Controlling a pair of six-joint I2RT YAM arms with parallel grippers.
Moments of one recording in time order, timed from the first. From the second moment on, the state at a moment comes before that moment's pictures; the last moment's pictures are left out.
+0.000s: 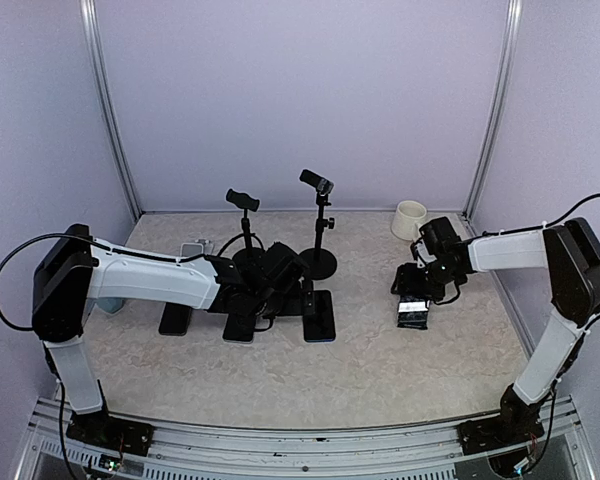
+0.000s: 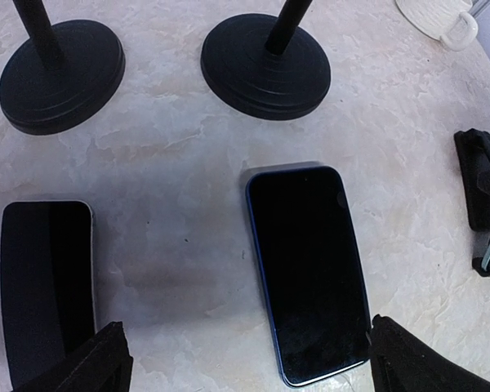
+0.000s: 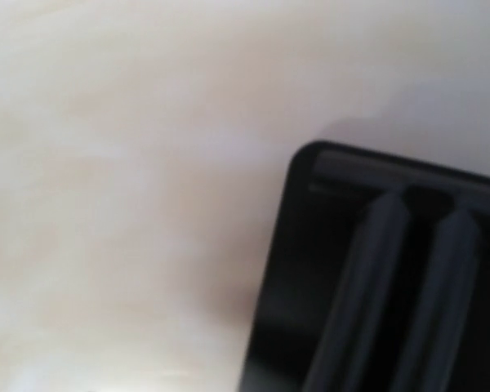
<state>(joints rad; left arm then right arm) -1.01 1.87 1.26 -0.28 -0.43 -0.79 0.35 1.72 0.99 -0.31 -0.10 0.46</state>
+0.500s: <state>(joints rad) -1.01 1.84 1.22 -0.27 -0.43 -0.77 0.39 1.74 0.99 -0.24 -0.30 0.26</state>
